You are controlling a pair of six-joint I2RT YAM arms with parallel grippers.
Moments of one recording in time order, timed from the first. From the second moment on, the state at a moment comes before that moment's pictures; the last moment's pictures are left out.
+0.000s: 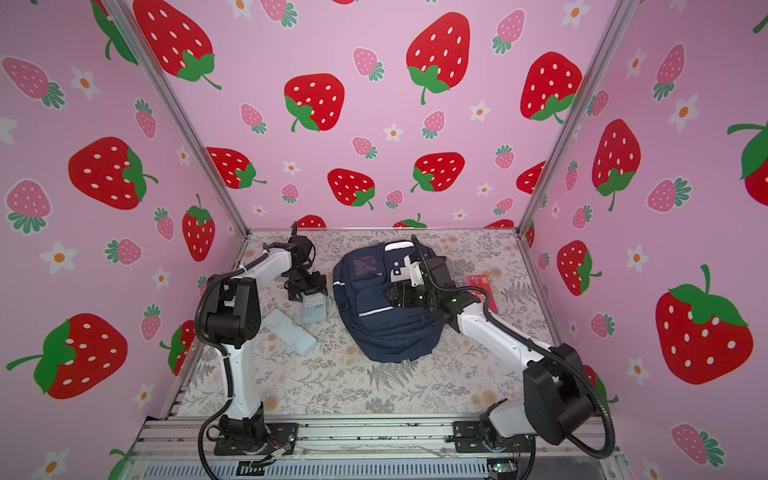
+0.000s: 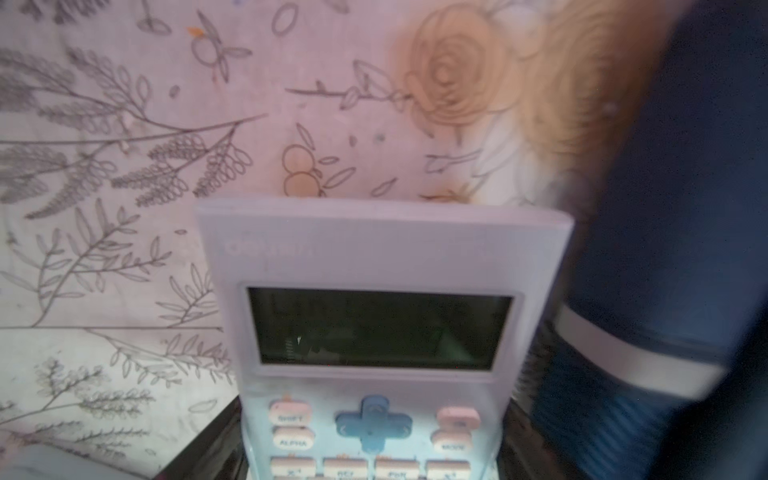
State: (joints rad) left arm -0.14 2.10 1.65 -0.99 0.16 -0.34; right arm 0.67 1.45 0.99 -0.16 -0.32 0.44
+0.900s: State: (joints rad) left arm -0.21 1.62 1.25 -0.76 0.49 -0.55; right arm 0.89 1.85 1.26 0.02 -0.51 0.54
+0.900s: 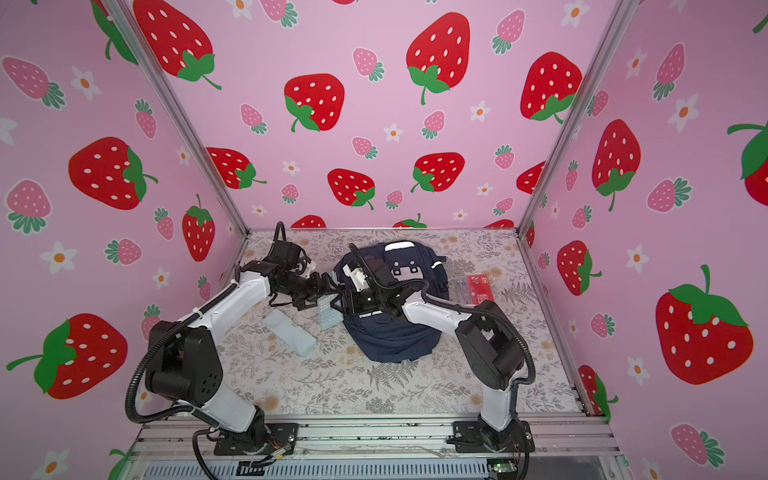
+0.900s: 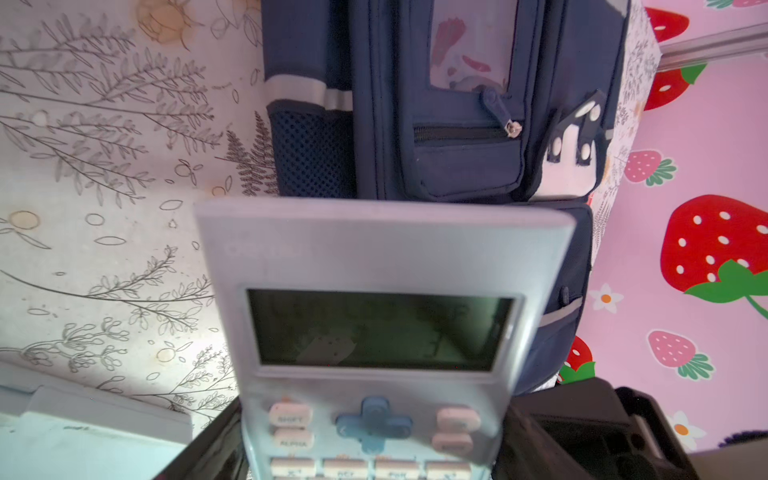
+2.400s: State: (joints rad) left arm -0.23 1.34 1.06 -0.53 0.48 -0.48; right arm 0.82 1.88 1.28 -0.03 -0.50 0.62
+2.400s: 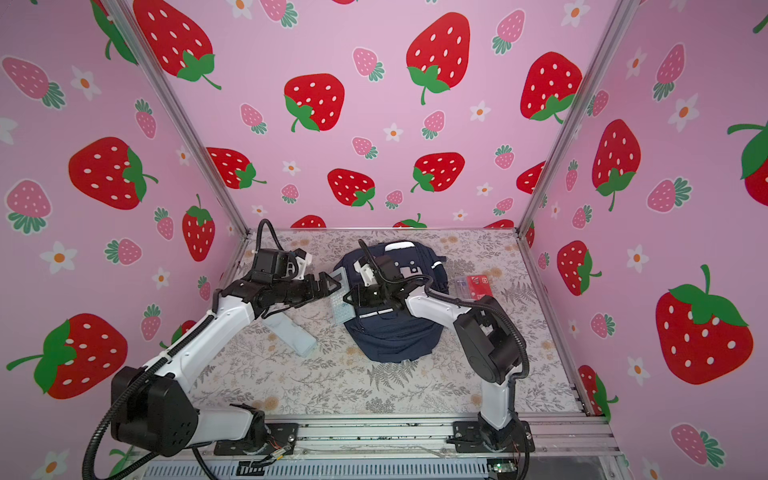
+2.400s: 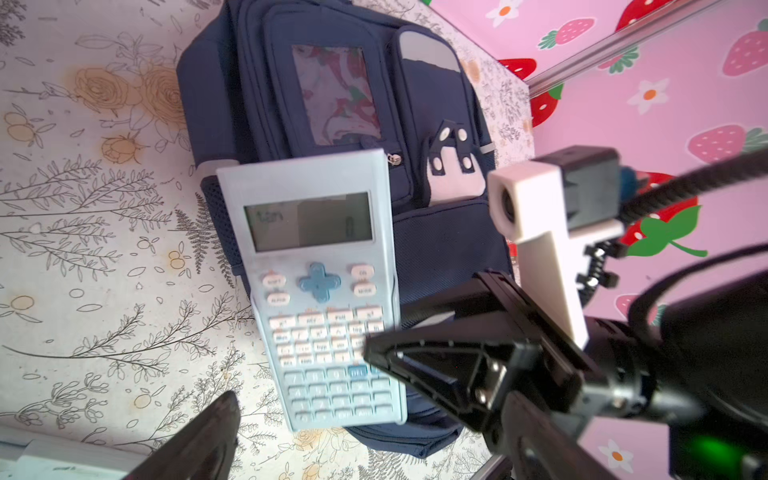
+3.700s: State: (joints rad) left arm -0.76 1.43 1.11 -0.61 0.09 -0.17; right arm 0.27 1.01 0.83 -0.45 -0.39 0.64
